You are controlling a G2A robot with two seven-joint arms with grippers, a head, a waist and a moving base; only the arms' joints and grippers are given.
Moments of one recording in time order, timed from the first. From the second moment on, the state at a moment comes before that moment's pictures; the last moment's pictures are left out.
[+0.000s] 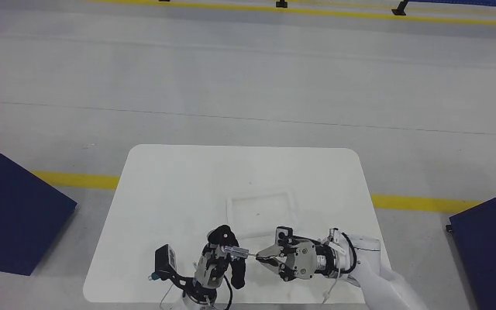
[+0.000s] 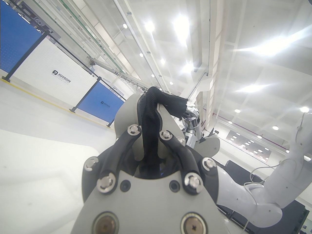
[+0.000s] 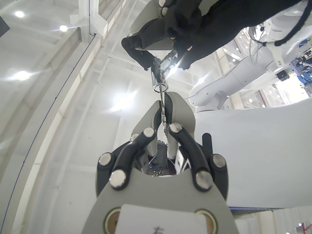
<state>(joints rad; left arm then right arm) 1.54 -1.33 -0.99 -1.56 1.01 -0.68 0.93 -1.35 -0.99 1.15 -1.78 1.34 0.79 0.91</state>
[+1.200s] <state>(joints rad) 1.52 -1.34 -0.99 -1.53 1.20 -0.60 1.04 -1.38 -1.00 1.15 -1.74 1.67 0.96 0.71</state>
